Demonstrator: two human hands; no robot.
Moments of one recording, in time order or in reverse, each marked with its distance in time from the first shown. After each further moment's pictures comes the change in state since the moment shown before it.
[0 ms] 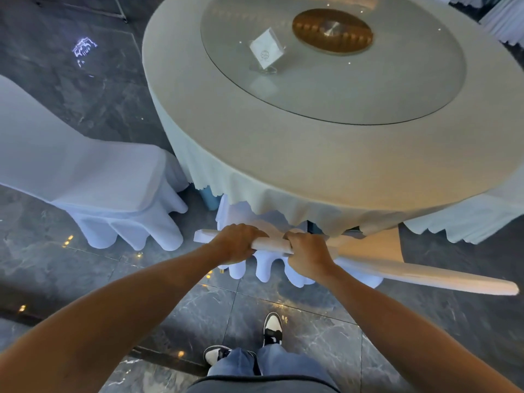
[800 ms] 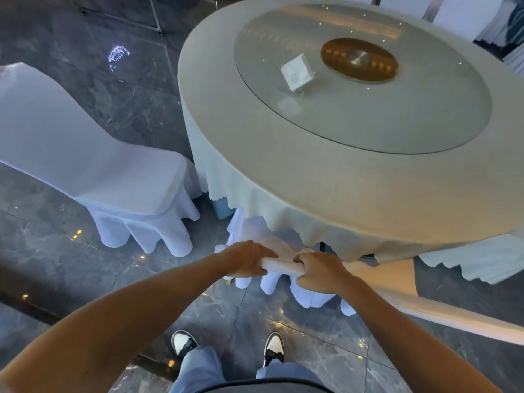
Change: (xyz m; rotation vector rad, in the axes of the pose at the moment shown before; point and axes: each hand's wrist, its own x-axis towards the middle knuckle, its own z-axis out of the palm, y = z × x) left_hand -0.015 -0.036 -0.013 -0.078 -0.126 0.013; right_hand 0.022 -0.018 -0.033 0.048 -0.413 -0.018
